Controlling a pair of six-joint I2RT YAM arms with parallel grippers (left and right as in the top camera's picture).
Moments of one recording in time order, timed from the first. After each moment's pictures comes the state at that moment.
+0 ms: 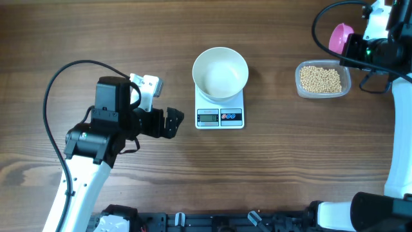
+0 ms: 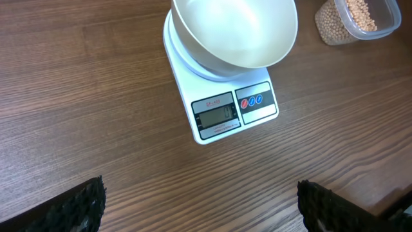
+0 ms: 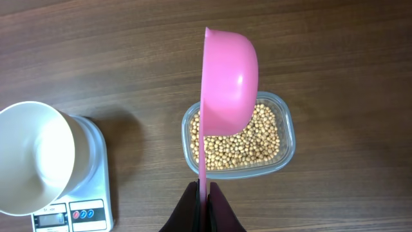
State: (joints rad) left arm -0.19 1.10 0.98 -0.82 0.37 -0.05; right arm -0.17 1.57 1.74 -1.16 -0.11 0.02
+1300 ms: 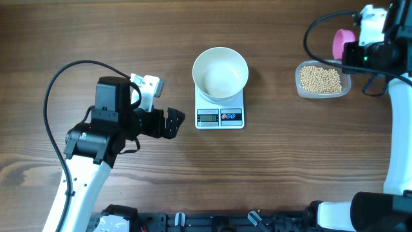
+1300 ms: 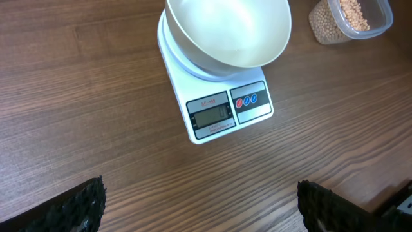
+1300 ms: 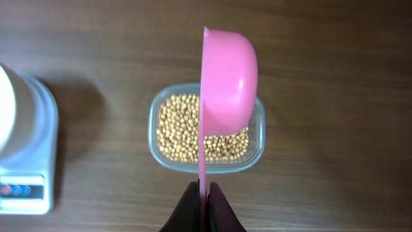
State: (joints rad) left arm -0.19 1.10 0.98 -0.82 0.39 -0.05; right arm -0.17 1.57 1.67 -1.13 -0.04 -0.23
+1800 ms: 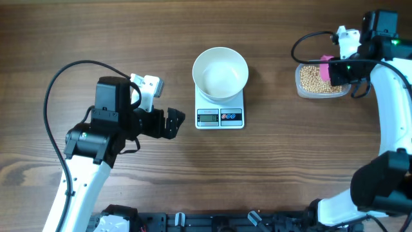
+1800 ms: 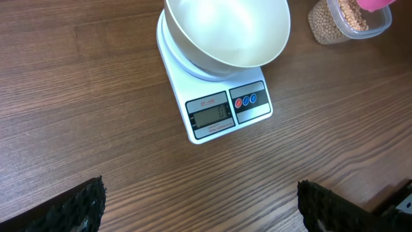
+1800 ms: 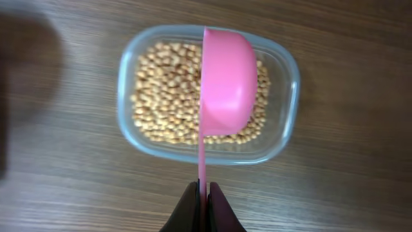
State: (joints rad) left arm -0.19 1.10 0.98 -0.82 0.39 -0.05; right arm -0.18 1.72 1.56 -1.09 0.02 -0.32
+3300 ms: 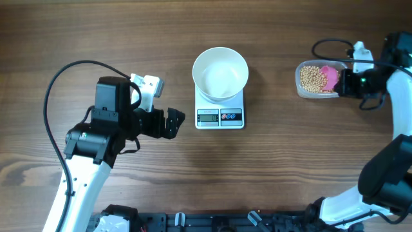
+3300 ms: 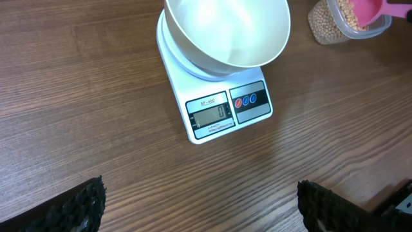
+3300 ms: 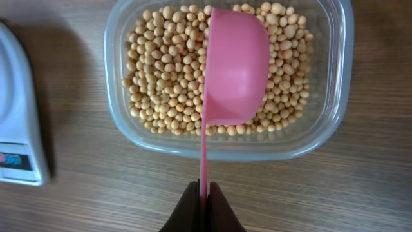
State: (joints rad) left arm -0.19 1.10 0.98 -0.82 0.39 -0.05; right arm -0.38 1.76 1.42 -1.03 -0.33 -0.31
